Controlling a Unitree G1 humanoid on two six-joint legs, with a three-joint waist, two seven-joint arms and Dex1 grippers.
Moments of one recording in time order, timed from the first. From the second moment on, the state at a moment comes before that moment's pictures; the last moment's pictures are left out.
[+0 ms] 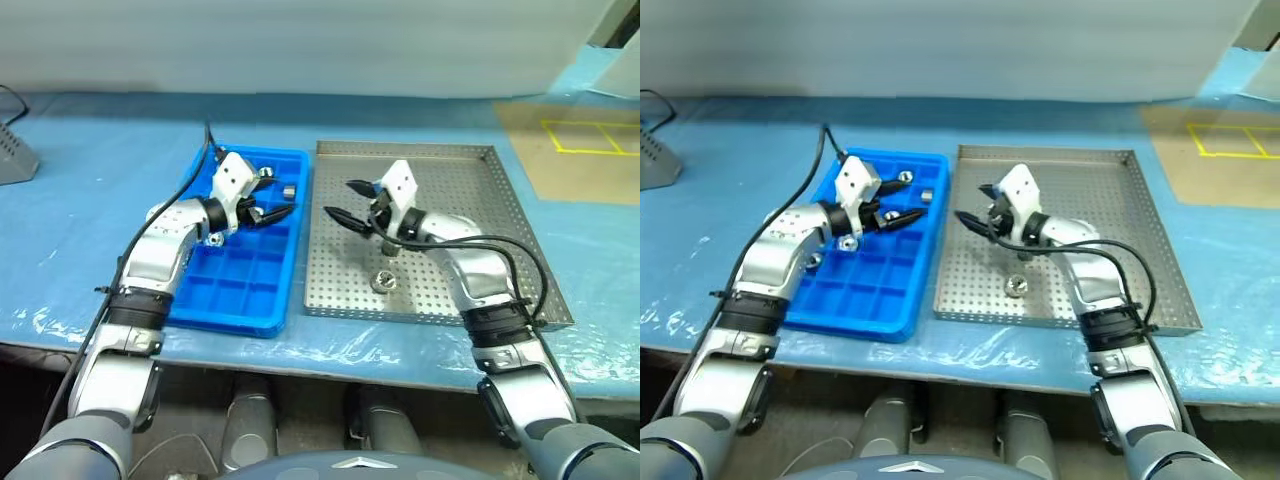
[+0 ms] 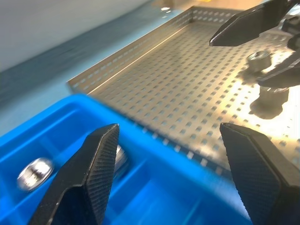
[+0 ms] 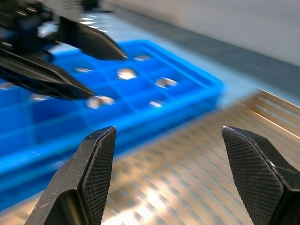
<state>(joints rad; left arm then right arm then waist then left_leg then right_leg) -0.69 0.42 -0.07 0.30 -0.19 0.23 -0.90 -0.55 -0.35 0.06 0.07 0.20 0.35 0.71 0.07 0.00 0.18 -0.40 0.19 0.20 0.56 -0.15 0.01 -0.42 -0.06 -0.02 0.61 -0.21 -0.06</state>
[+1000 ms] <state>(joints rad) -0.90 0.14 -0.37 0.85 0.00 -0.06 -1.30 -0.22 -0.42 -0.10 -0.33 0.23 0.54 0.46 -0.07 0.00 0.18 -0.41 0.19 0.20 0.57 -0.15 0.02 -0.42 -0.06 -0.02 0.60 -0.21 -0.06</state>
